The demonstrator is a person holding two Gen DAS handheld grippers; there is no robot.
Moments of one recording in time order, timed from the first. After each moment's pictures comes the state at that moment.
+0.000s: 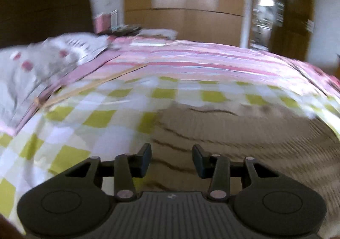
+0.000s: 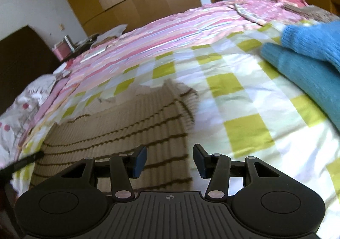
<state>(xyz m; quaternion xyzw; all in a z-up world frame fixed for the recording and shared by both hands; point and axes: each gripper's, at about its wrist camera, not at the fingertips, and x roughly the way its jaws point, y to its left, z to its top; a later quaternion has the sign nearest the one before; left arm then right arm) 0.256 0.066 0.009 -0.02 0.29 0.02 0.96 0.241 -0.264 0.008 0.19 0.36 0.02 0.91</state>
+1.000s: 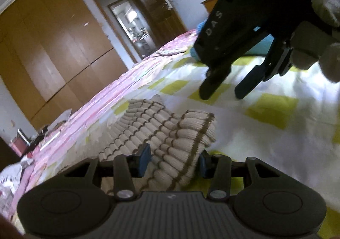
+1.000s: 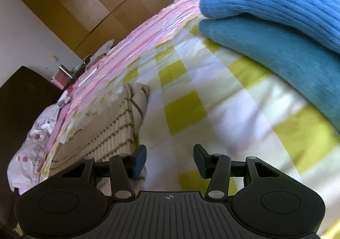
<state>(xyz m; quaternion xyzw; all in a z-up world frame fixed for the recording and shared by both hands) 0.162 -0.187 -0.031 0.29 0.18 -0.21 0.91 0.211 -0.350 -0.022 0.31 0.35 0.03 0.88</state>
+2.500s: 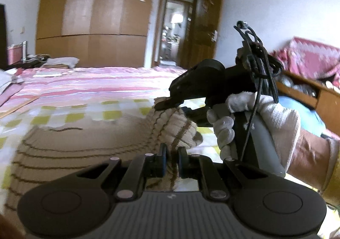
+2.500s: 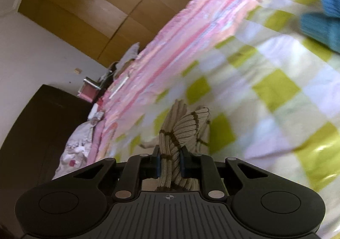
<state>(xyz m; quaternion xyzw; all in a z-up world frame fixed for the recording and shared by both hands) 0.171 -0.053 0.052 -0.03 0.22 -0.22 0.95 0.333 -0.260 0.023 0.38 0.34 0.10 0.86</state>
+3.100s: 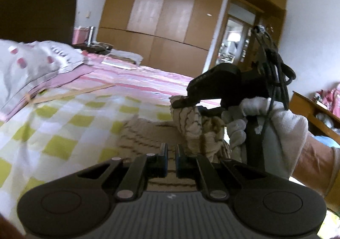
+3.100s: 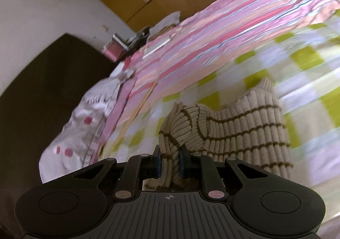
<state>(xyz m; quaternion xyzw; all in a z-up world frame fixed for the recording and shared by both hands) 0.170 0.102 0.040 -0.12 0.21 -0.08 0.97 0.368 -0.065 0.039 0.28 0.38 0.17 0.87</state>
